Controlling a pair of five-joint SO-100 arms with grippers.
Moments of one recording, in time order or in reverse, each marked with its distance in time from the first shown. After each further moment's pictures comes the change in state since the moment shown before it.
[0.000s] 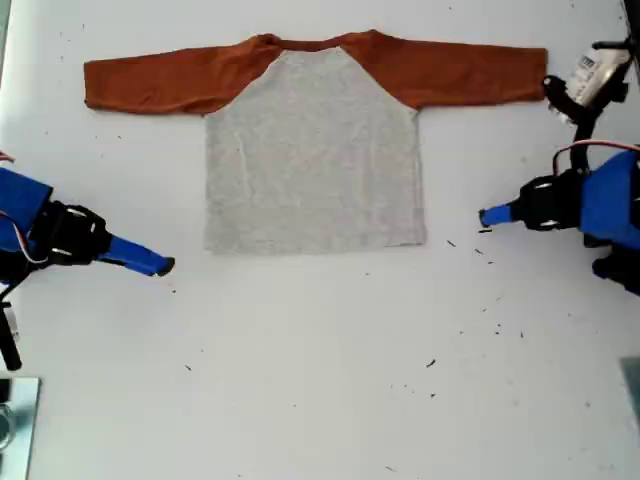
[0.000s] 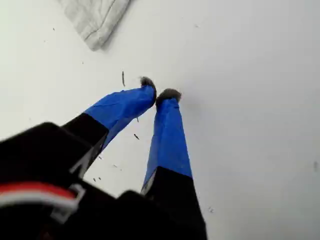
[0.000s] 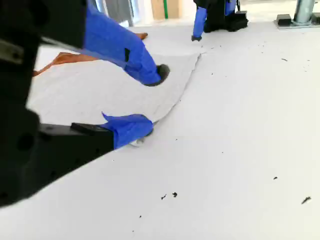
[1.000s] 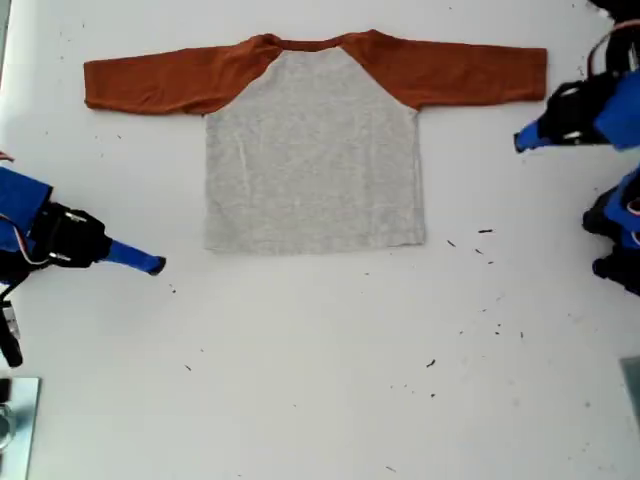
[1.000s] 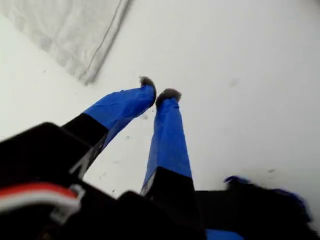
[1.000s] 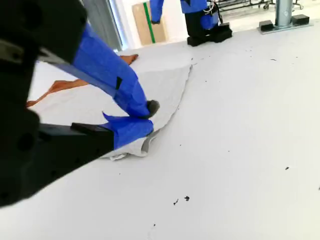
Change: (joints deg) arm 0 -0.6 0.1 0.0 -0.2 9.0; arm 1 30.1 -43.6 -48.9 13.0 -24.7
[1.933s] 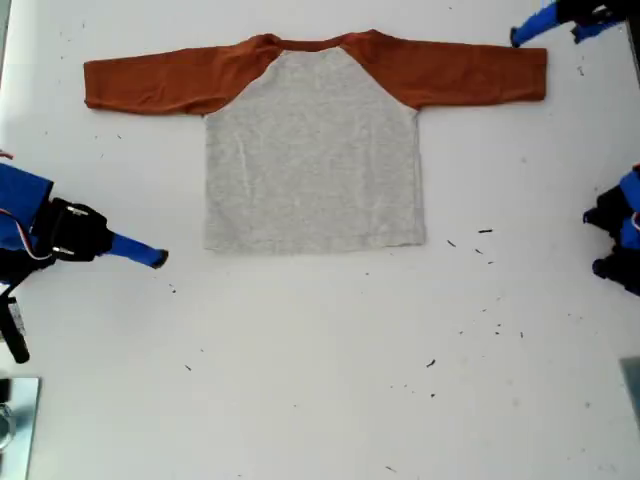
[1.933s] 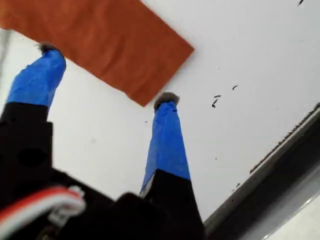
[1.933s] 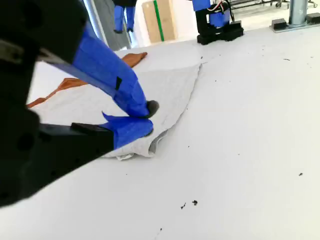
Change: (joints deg) arm 0 -2.0 0.1 0.0 0.0 0.0; arm 1 36.4 -40.3 -17.8 -17.3 -36.0
